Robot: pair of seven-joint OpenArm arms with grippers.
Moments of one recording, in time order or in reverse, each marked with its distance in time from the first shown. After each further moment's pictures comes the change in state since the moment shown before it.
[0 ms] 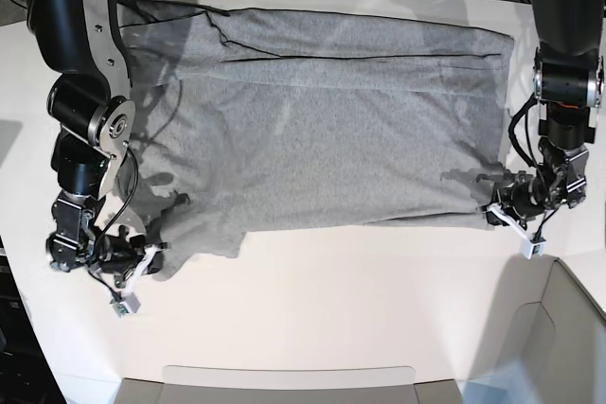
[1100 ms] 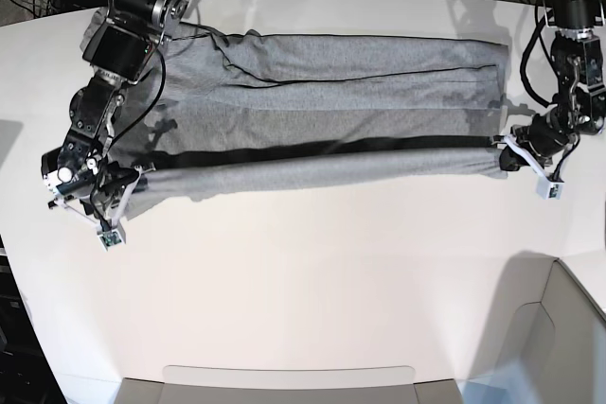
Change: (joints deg) left arm 41.2 -3.4 -28.0 58.3 -0.7 9.0 20.5; right arm -31.6 -8.7 -0.2 56.8 1.0 0.0 -23.9
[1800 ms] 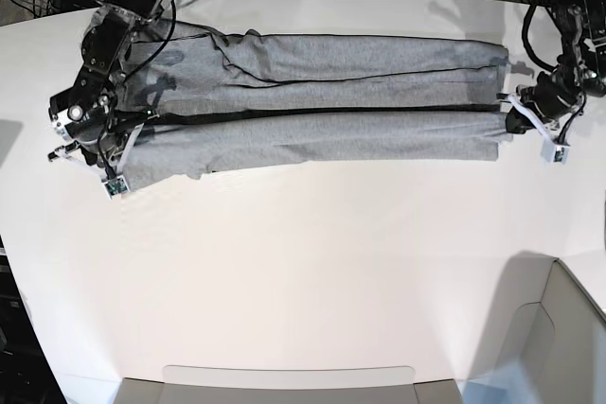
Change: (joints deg) left arm 14.8 1.4 -10.3 16.6 0.6 0.3 7.4; right arm -13.7 -2.1 0.0 14.4 0.5 0.0 -3.7
